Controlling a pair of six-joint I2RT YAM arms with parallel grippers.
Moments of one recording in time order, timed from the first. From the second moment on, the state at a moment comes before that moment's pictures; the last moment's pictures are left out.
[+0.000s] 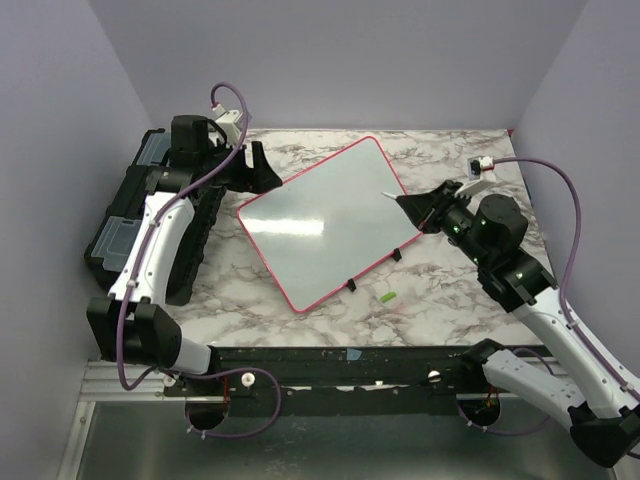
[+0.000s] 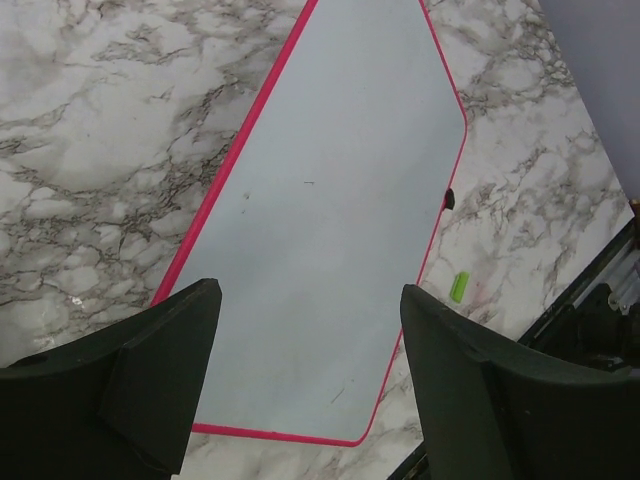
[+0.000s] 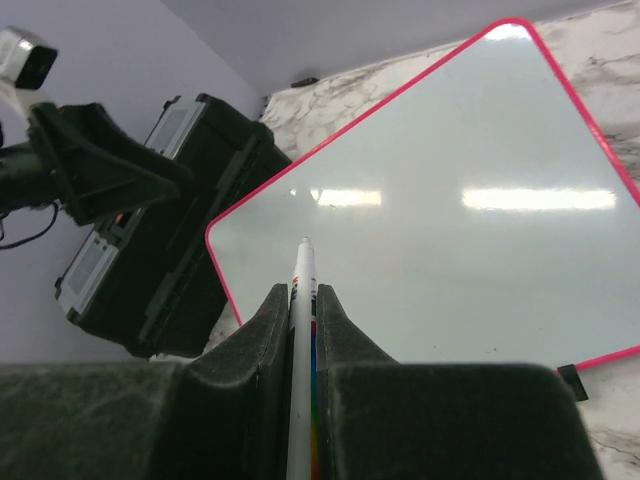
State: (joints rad) left arm -0.11 1.39 1.44 -0.62 0.63 -0.12; right arm 0.53 0.85 0.93 -0.17 0.03 0.60
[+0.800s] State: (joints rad) left arm -0.03 1.60 1.36 -0.44 0.75 -0.20; right arm 0.53 0.98 0.93 -0.15 -0.26 0.58
